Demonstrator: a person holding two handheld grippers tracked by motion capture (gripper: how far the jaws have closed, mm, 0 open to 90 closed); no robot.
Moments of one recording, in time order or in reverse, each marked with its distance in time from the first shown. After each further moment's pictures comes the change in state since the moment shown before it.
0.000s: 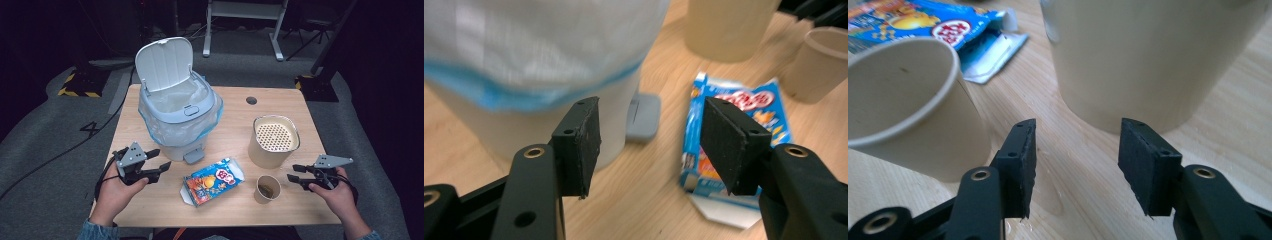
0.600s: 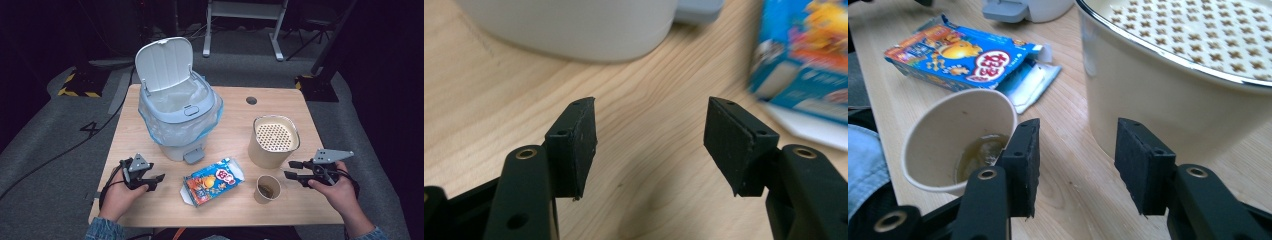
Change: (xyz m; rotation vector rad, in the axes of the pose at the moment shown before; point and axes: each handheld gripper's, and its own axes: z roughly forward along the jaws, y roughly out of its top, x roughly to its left) left arm 0.024 -0.063 0.041 0.235 0.056 -0.062; right arm 0.016 0.034 -0.009 -0.012 0.066 -0.040
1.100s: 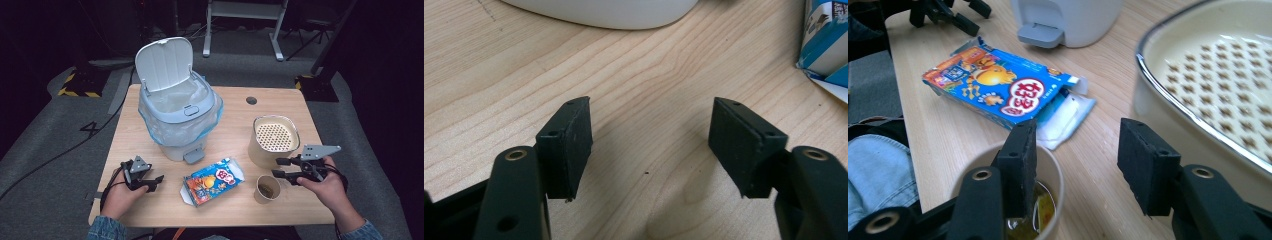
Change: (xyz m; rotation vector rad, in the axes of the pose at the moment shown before) left arm 0.005 -0.012 0.013 0.000 0.025 0.009; right arm 0.020 0.034 0.020 -0.013 0.077 -0.062
